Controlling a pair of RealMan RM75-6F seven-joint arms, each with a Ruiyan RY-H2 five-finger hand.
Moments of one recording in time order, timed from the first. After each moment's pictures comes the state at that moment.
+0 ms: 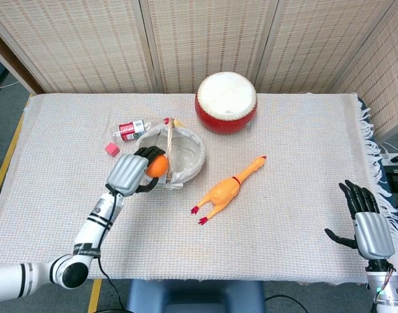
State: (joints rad) left arm -0.85 -1.39 -0.34 -1.79 0.86 1.04 0.56; right arm 0.06 -1.16 0.07 -1.68 -1.49 1.49 0.03
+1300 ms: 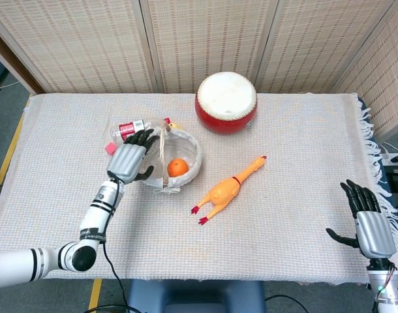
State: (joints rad) left arm -0.94 -1.34 -0.28 -1.73 0.72 1.07 0.56; right arm 0.07 -1.15 0.07 -1.68 -1.48 1.47 0.04
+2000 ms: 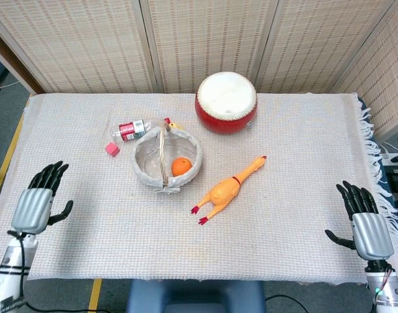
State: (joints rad) left arm -0.37 -1.12 0.02 -1.78 1.31 1.50 0.14; right arm 0.07 -1.17 0.06 -1.68 -1.51 1.49 -0.04
